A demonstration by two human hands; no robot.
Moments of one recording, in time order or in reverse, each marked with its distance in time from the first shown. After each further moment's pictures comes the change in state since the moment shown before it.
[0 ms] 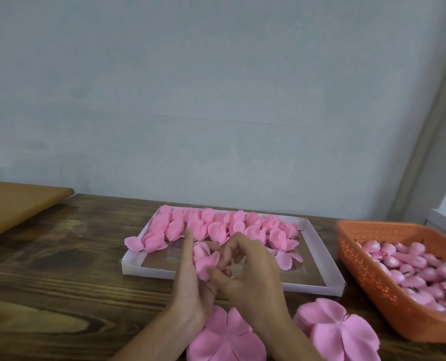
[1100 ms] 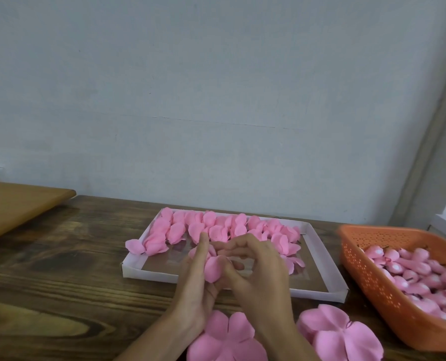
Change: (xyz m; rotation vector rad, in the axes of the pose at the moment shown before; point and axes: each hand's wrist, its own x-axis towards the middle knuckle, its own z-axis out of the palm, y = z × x) left_hand -0.007 0.004 0.005 0.146 -0.121 0.164; right_hand 0.001 0.007 -0.001 0.001 0.098 0.009
